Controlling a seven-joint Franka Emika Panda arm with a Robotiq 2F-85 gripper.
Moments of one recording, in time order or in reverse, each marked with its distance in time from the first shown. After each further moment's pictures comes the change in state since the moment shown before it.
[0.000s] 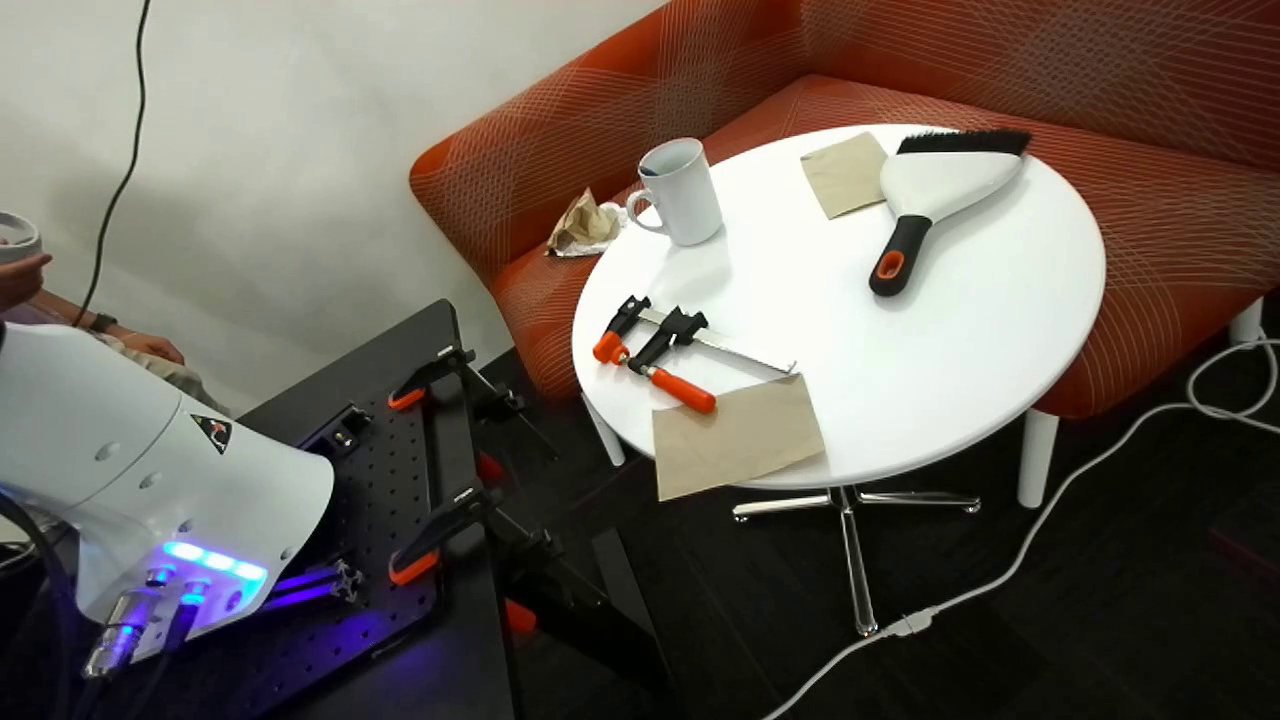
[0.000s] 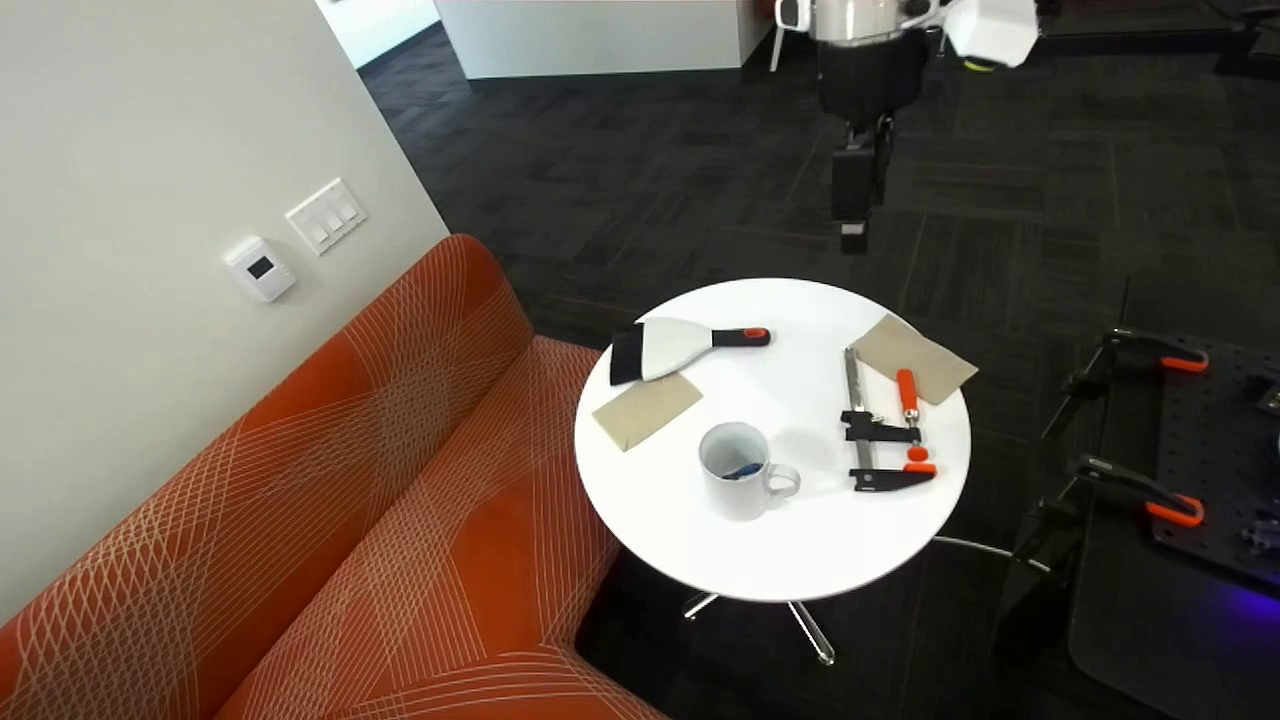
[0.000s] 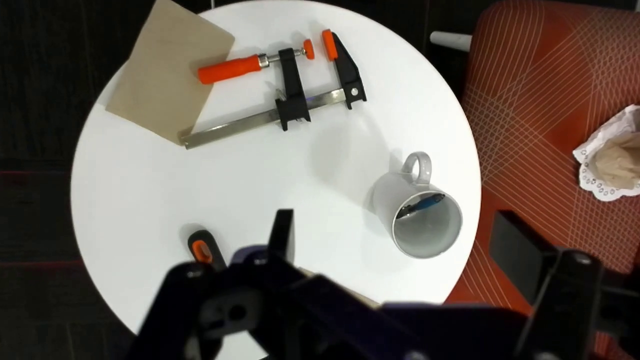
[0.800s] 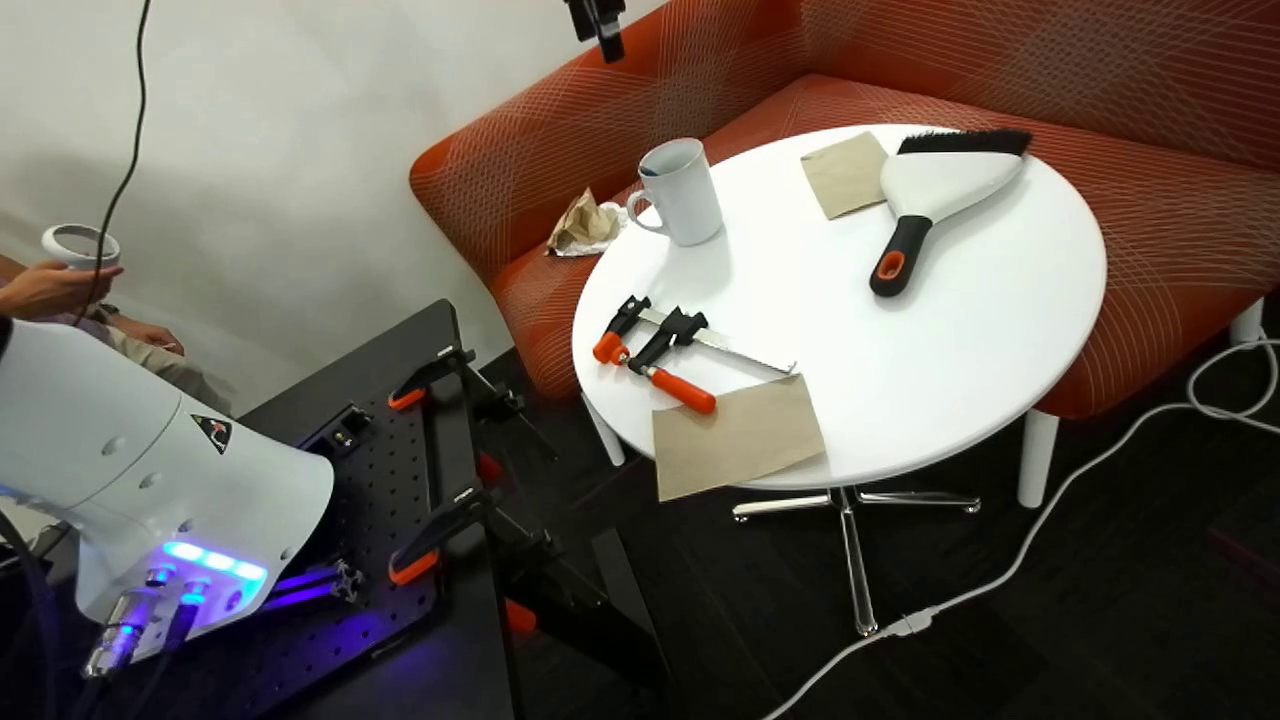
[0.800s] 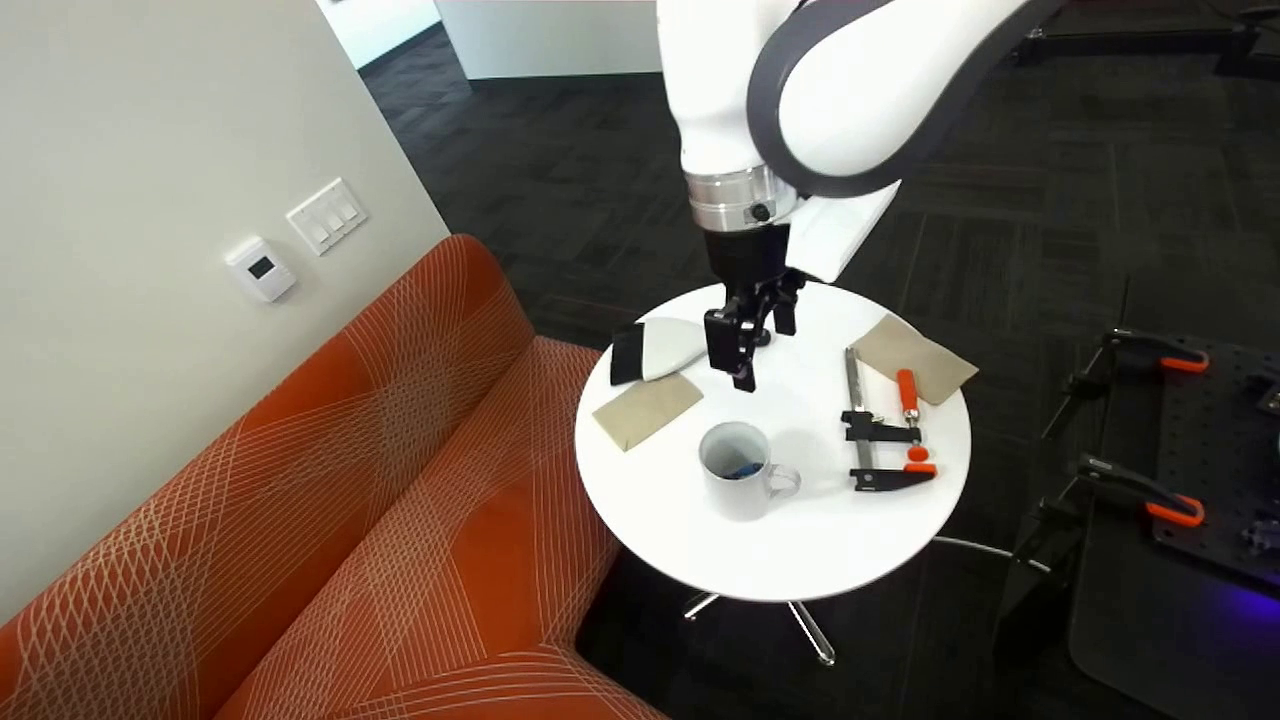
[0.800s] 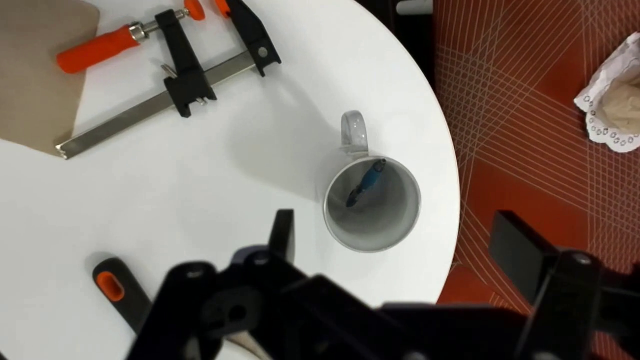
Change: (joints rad) arm 0.090 0.361 0.087 0.192 0.003 0.160 0.323
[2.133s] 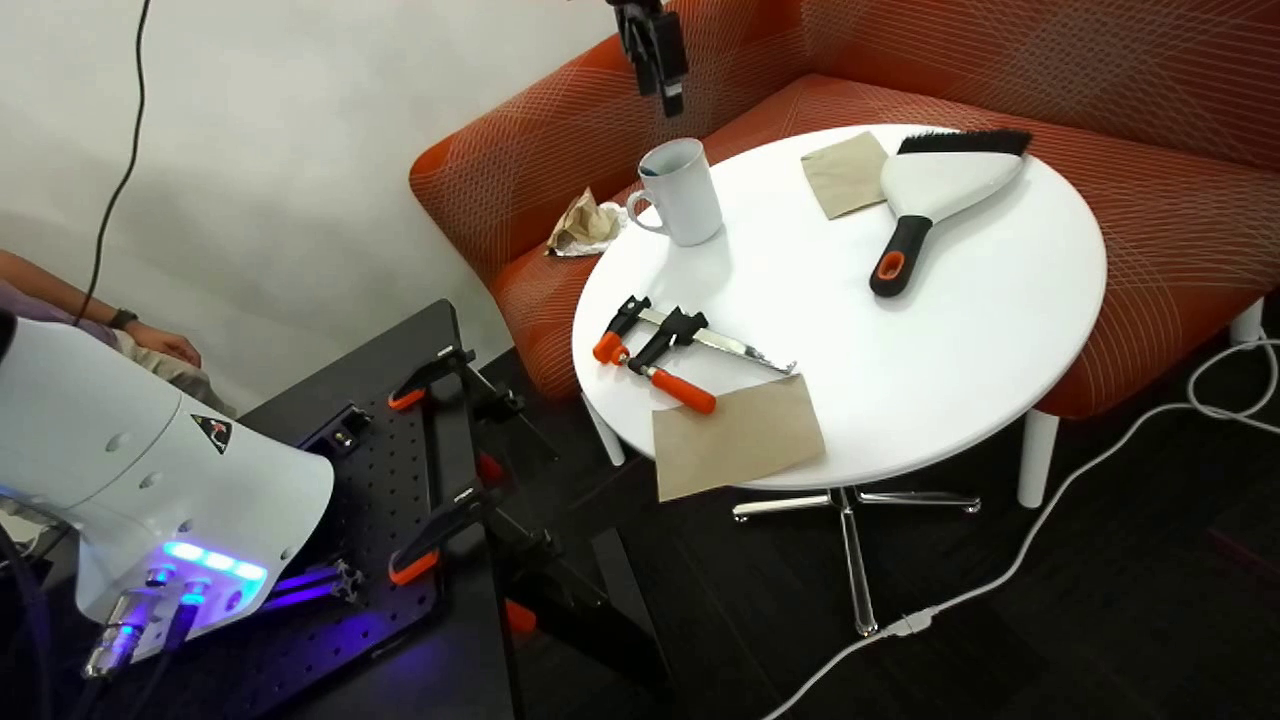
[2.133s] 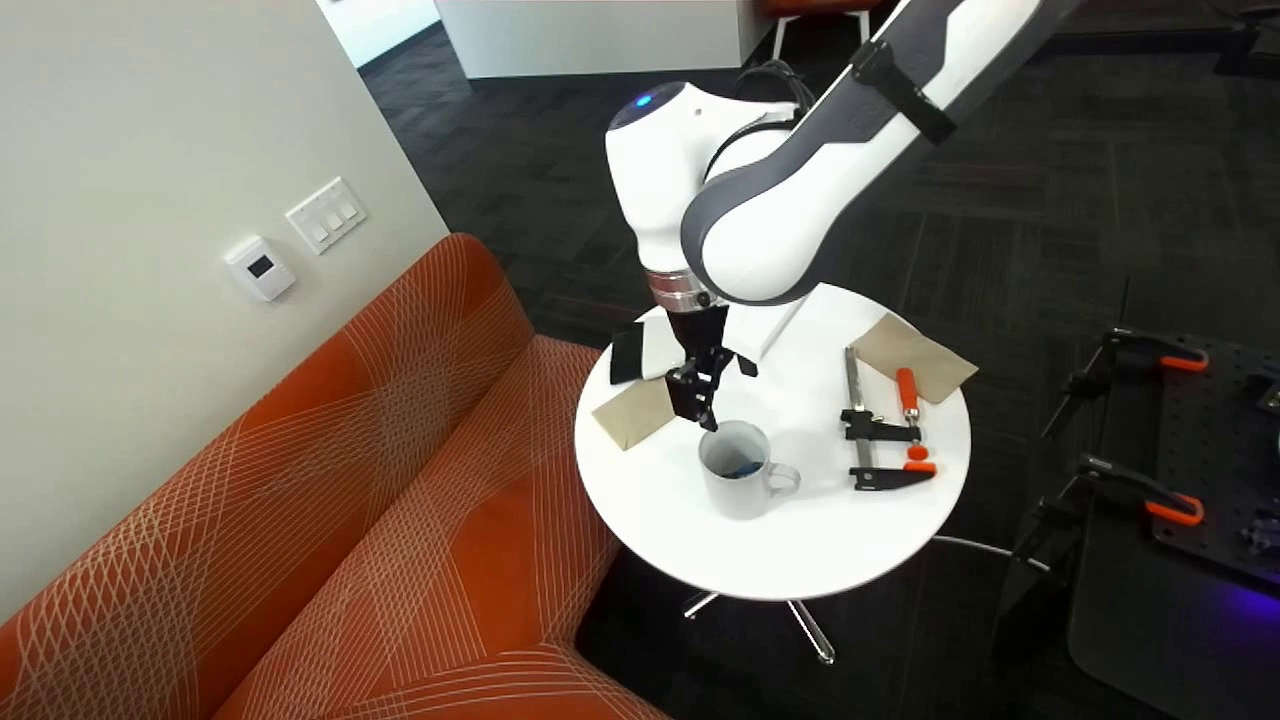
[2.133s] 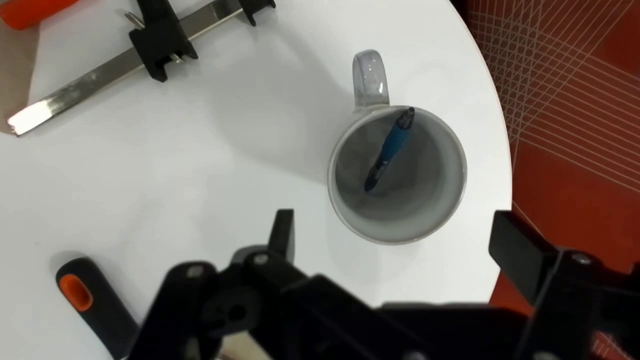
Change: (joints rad) arm 0.049 0.273 -0.039 0.187 -0.083 0.053 0.090
